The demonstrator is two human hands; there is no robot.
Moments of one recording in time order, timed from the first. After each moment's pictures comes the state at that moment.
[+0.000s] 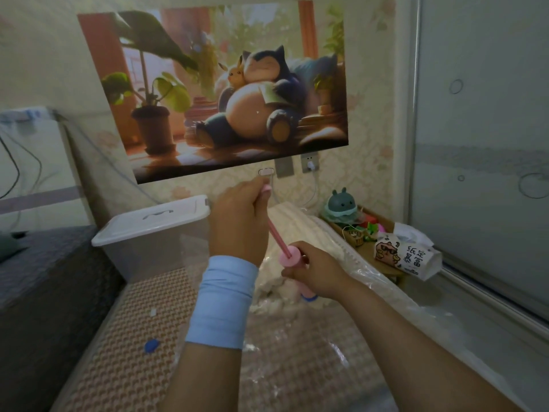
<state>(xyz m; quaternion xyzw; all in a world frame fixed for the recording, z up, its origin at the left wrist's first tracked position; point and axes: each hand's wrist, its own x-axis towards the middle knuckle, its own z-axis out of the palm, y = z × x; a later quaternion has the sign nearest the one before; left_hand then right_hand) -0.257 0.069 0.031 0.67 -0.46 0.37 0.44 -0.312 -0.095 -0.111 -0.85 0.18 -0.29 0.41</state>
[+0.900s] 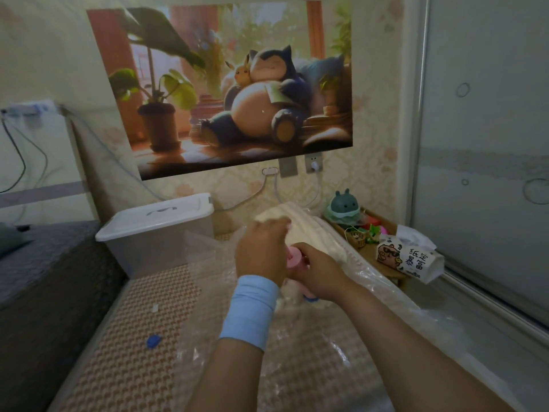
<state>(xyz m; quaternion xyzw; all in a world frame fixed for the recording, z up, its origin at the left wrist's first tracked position) -0.246 0.047 -0.026 0.77 -0.48 0.32 0.28 -0.308 -0.085 -0.110 -0.85 0.19 -0.29 0.39</state>
